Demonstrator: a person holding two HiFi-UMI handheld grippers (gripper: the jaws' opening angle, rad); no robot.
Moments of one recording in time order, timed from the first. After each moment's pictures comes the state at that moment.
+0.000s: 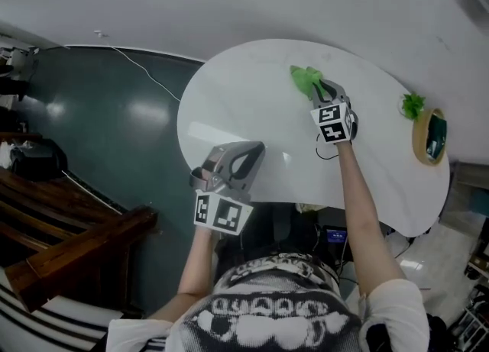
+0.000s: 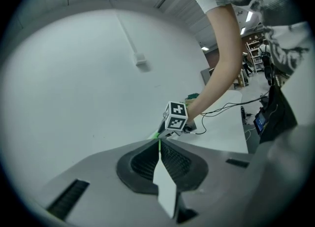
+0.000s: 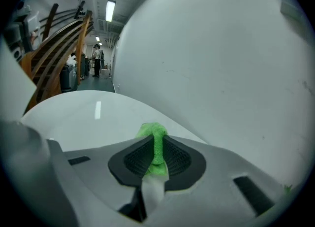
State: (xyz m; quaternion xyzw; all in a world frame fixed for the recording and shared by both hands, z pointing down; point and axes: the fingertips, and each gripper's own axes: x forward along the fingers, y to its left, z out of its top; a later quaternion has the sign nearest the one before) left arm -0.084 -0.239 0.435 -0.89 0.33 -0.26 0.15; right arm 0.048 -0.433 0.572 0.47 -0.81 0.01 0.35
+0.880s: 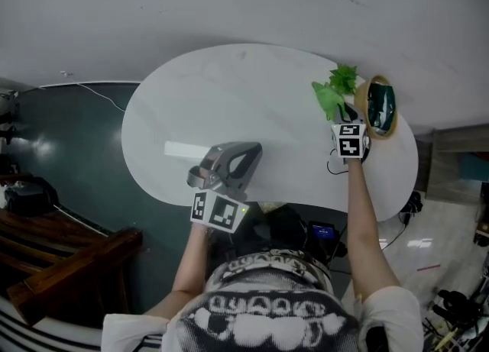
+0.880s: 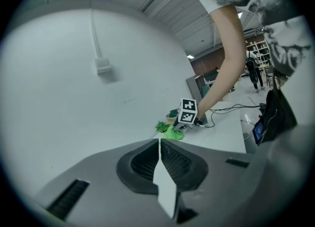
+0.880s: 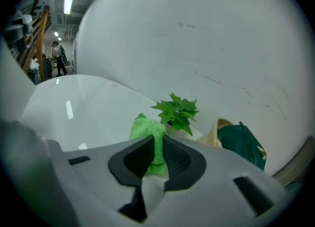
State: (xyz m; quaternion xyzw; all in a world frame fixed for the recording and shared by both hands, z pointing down) left arm 0.145 -0.220 0.432 -0.92 0.25 -0.24 0.17; right arm 0.405 -0.333 0.598 0.62 -0.69 0.12 0.35
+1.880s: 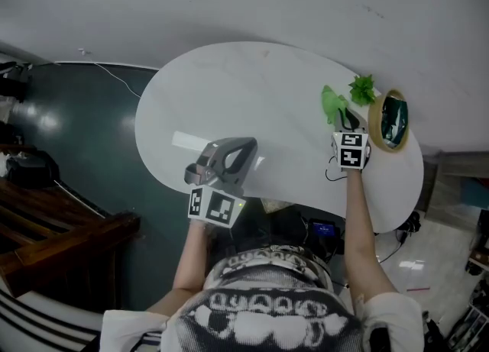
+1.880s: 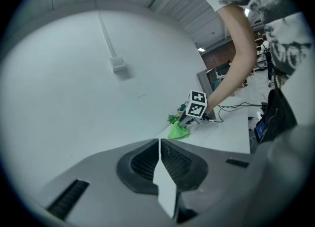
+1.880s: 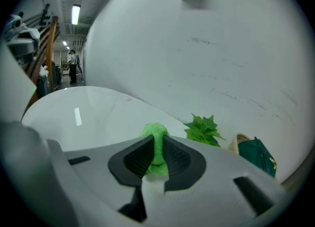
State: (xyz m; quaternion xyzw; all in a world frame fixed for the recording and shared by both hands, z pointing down) left arm 0.099 -0.223 0.428 -0.90 0.32 -0.25 0.17; right arm 0.345 -0.337 0.573 0.60 -0.73 0.10 0.32
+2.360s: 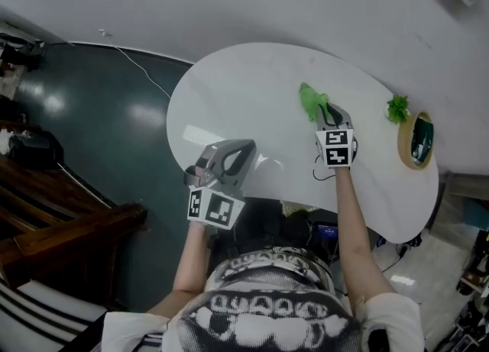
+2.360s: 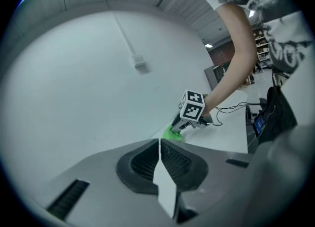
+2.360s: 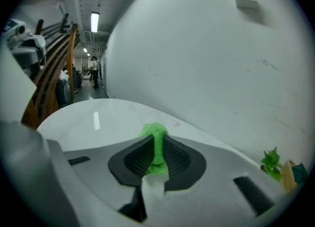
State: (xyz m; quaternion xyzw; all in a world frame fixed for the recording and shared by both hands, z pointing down) left arm -0.039 -0.223 0.430 -0.88 0.36 -0.27 0.15; right arm 0.130 -0.367 0.559 0.52 -0.80 0.08 0.29
